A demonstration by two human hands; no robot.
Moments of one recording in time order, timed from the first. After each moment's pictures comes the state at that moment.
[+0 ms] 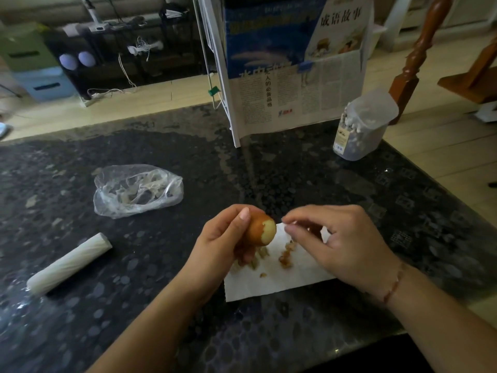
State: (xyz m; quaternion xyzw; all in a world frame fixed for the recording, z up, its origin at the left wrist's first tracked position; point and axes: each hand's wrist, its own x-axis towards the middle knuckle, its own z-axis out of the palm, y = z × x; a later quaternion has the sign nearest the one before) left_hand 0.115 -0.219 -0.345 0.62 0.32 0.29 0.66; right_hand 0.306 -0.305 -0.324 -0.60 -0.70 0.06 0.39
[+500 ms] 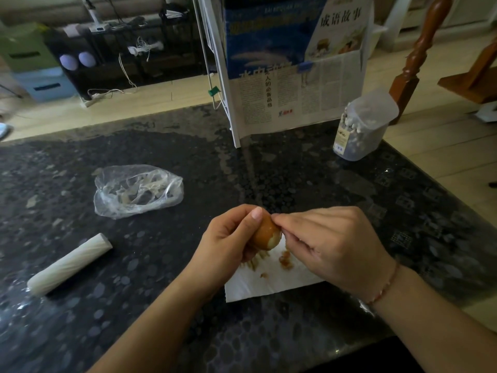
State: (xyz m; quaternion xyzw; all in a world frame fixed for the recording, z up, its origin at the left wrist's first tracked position) left_hand 0.123 -0.220 -0.340 0.65 0.31 0.29 0.63; right_hand 0.299 -0.302 -0.326 -0.51 -0.78 -0.15 0.32
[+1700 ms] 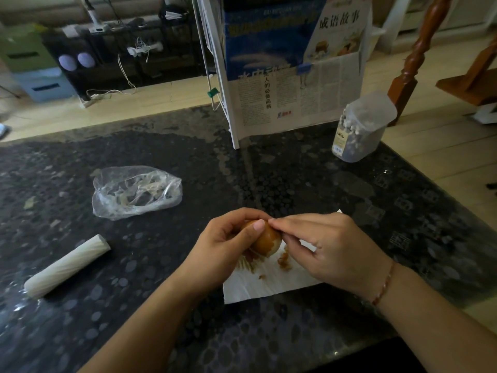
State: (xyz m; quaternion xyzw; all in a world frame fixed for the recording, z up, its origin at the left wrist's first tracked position) left_hand 0.117 -0.212 -0.342 0.67 0.28 0.26 0.63; right_hand 0.299 -0.302 -0.327 -0.53 -0.77 0.01 0.36
